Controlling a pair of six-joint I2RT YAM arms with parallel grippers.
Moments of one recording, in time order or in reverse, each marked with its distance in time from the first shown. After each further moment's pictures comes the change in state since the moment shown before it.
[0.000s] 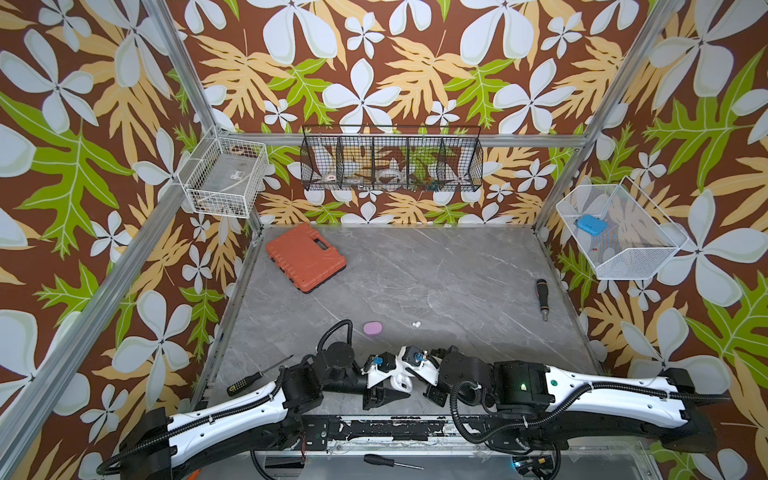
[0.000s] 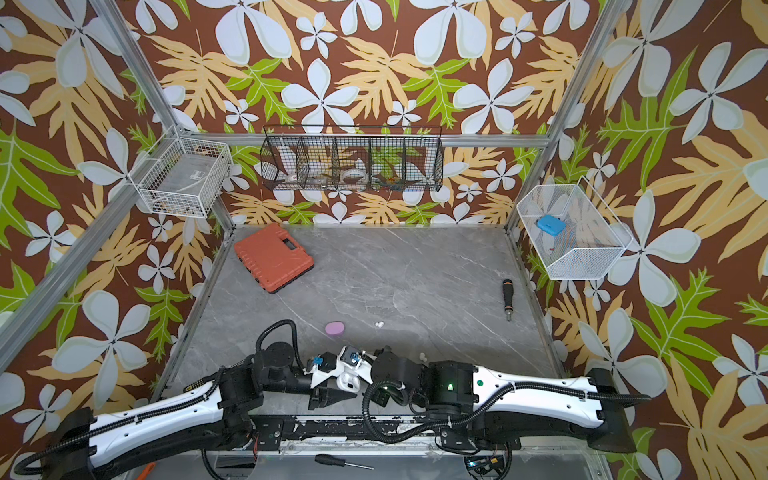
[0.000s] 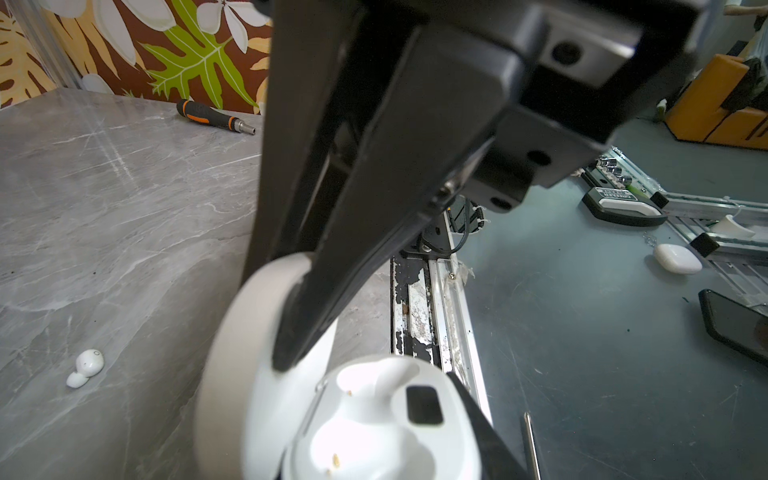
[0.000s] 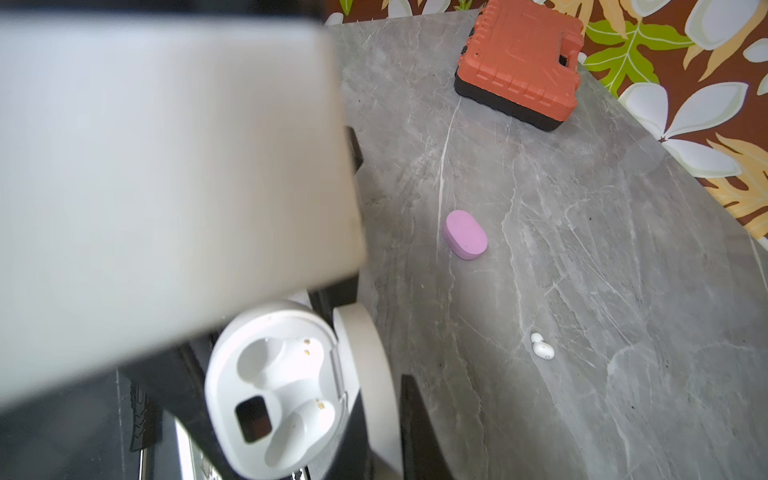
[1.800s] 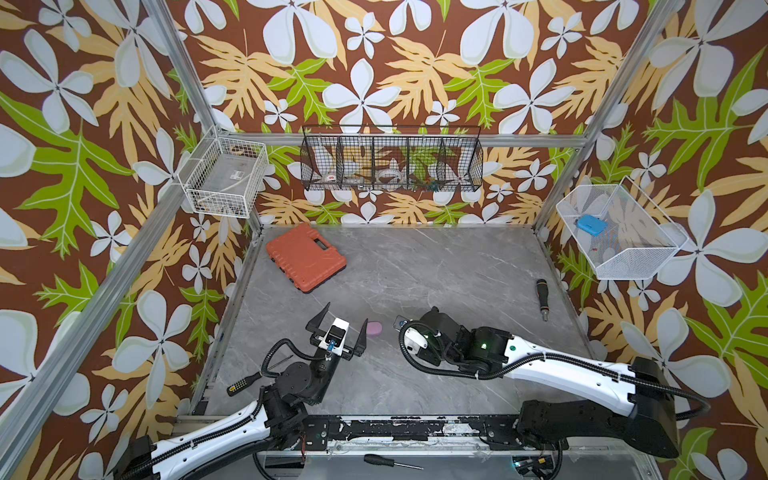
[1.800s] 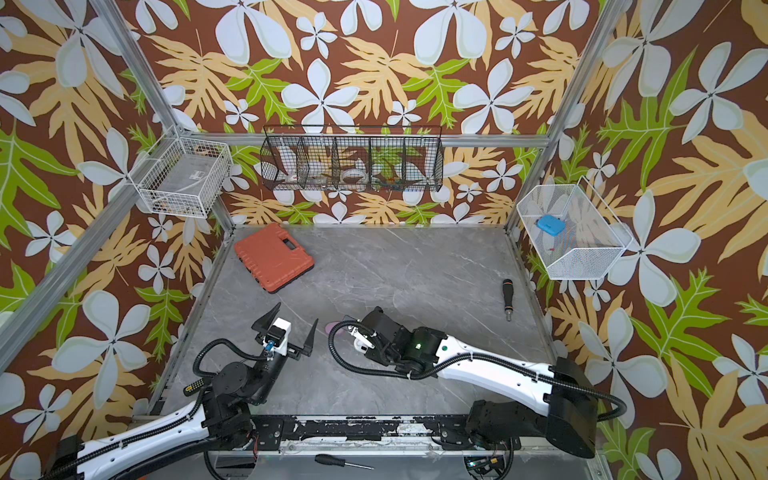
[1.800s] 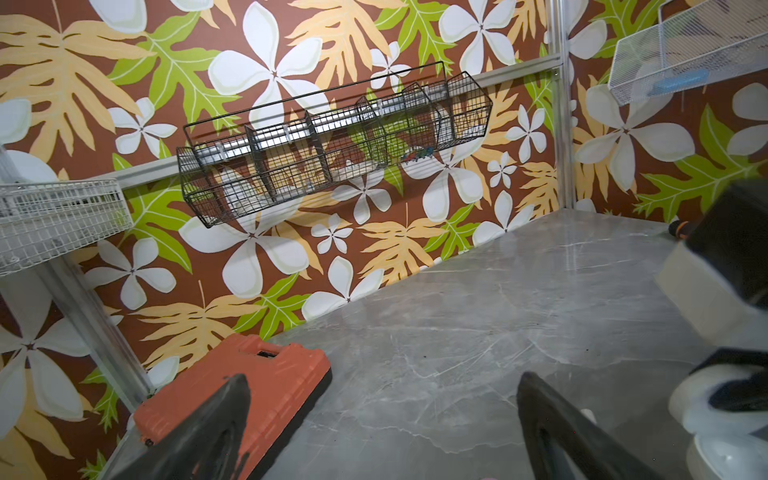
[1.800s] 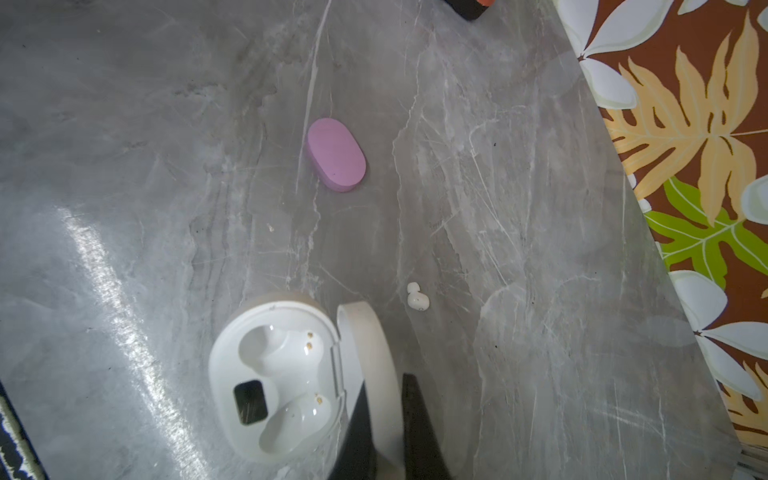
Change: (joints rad) left arm 0.025 -0.291 -0.202 0.428 -1.167 0.308; right arm -0.321 0.292 0.121 -0.065 0.037 -0.319
